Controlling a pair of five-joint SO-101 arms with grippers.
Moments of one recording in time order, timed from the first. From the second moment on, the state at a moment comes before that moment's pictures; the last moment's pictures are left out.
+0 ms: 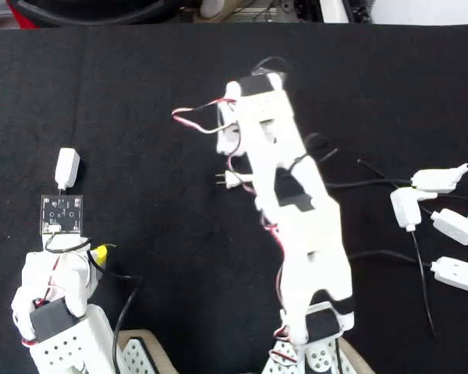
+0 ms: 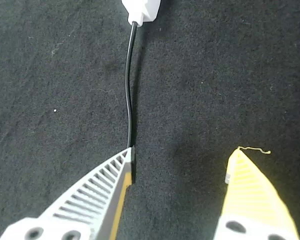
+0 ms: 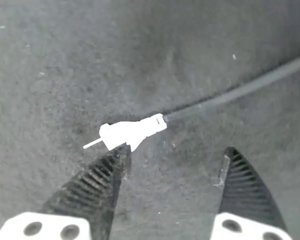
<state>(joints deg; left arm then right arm) -32.4 -104.2 90.9 71.2 -26.3 -16.7 44.8 -39.4 99.0 -36.8</state>
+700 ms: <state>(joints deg) -32.4 -104.2 90.9 71.2 -26.3 -23.7 47.1 -36.1 99.0 -50.9</state>
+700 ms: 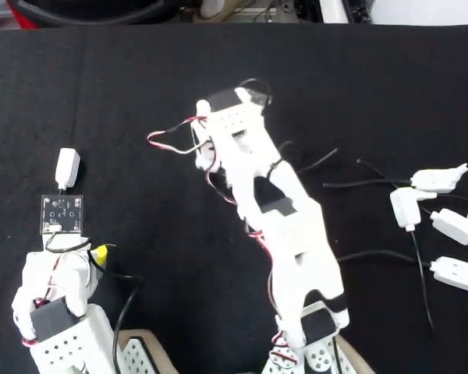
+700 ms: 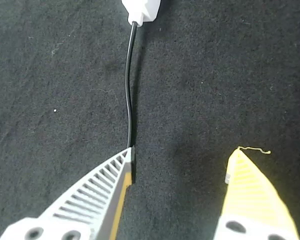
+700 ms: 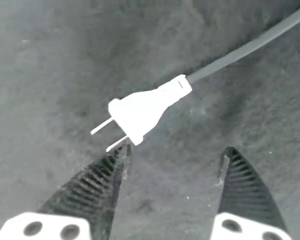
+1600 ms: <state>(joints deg) -32.4 -104.2 90.9 71.2 -26.3 -17.4 35.9 -24.2 99.0 -41.2</state>
